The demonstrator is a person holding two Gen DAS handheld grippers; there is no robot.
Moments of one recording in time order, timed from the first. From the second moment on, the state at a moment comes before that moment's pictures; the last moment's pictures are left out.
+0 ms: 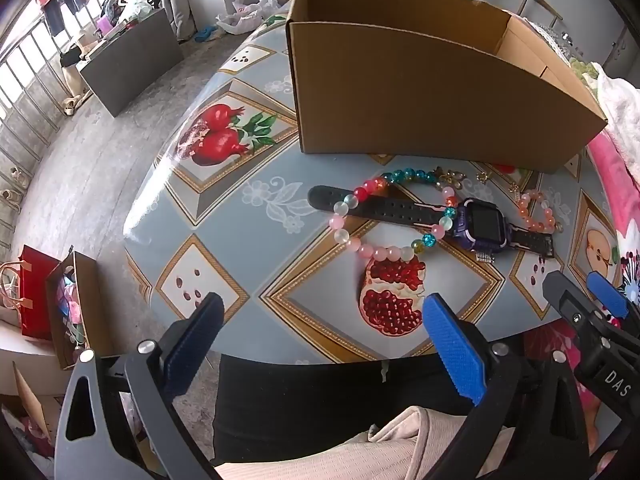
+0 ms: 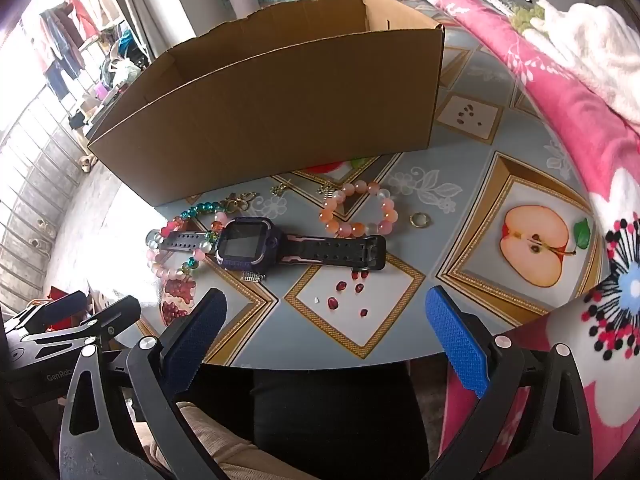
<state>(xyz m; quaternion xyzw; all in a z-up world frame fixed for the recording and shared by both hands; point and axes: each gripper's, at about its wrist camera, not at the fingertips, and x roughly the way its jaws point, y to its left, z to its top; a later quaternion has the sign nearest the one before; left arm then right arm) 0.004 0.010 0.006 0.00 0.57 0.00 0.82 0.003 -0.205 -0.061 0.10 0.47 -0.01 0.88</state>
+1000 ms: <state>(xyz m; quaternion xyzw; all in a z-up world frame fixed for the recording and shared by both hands) 0.031 0.057 0.010 -0.07 0.48 -0.08 0.87 0.014 -0.196 -0.030 0.05 0.38 0.03 0.92</state>
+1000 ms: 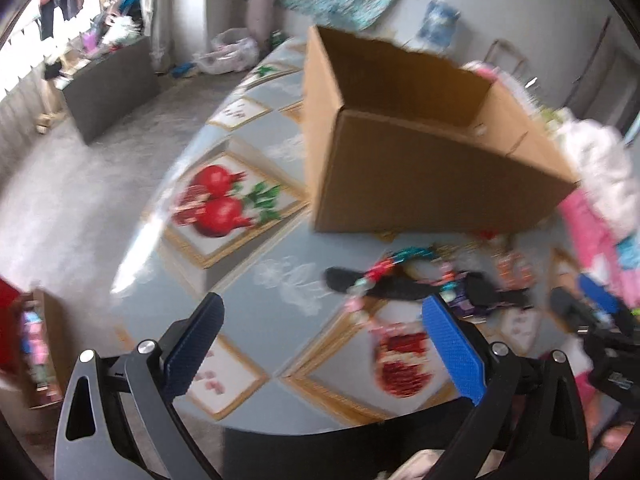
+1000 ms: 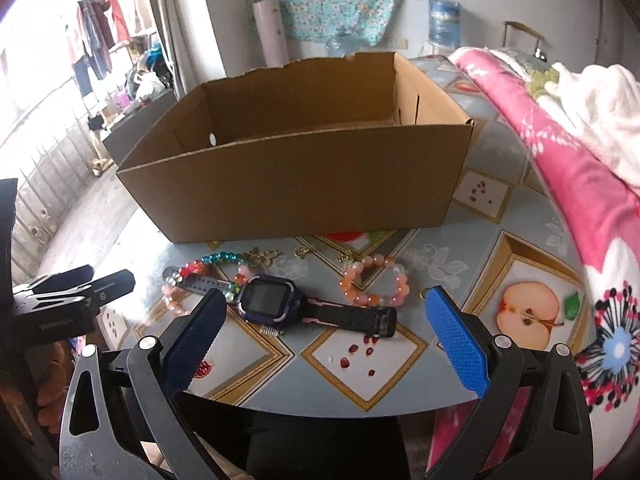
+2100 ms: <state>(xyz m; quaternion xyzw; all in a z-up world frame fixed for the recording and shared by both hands) 0.022 0.064 0.006 -0.06 0.43 -0.10 0.89 0.018 -0.182 -0.038 0.08 0.38 0.06 0.92</state>
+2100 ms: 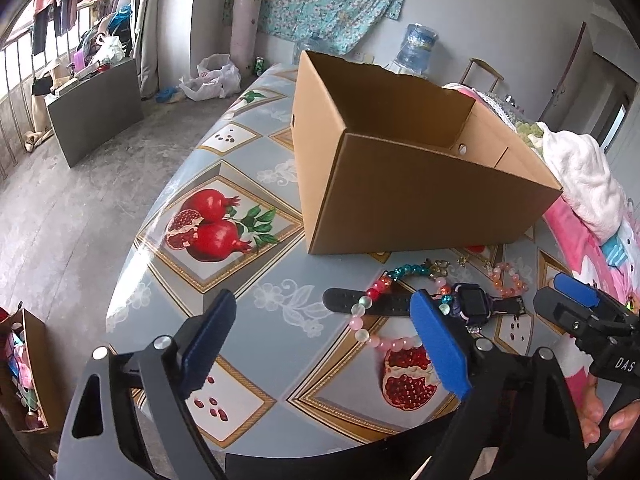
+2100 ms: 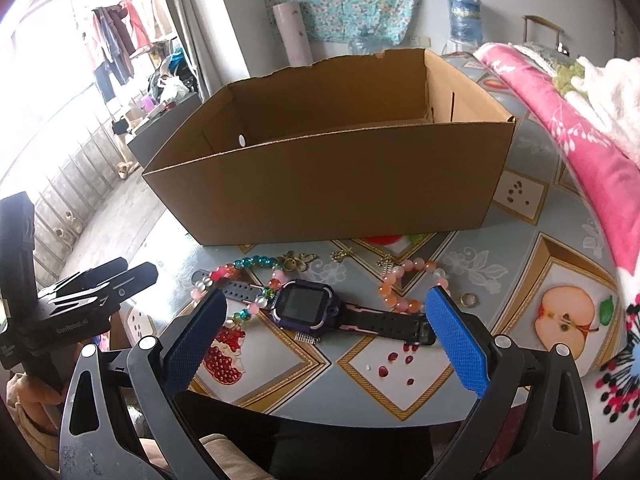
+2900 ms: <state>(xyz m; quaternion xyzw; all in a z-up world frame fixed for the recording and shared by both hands) 0.020 0.049 -0.004 -0.04 0.44 -0.11 0.89 0.023 -0.204 -0.040 0.11 0.38 0.06 0.92</state>
